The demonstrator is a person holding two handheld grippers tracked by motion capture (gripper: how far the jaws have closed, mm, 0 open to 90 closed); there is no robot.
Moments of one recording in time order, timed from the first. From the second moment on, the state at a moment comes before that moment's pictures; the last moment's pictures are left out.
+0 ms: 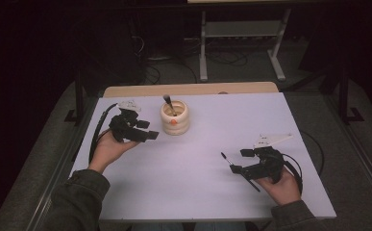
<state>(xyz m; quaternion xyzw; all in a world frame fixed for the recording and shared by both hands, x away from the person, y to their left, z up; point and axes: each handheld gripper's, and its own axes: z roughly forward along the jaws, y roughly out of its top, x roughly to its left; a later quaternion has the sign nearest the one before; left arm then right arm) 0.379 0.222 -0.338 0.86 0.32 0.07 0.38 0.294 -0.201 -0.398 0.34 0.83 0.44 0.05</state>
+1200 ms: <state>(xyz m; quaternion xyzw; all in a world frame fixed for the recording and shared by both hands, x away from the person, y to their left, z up) 0.320 0.202 -0.355 0.88 0.27 0.06 0.39 0.293 -0.213 -0.394 0.37 0.82 0.42 0.06</state>
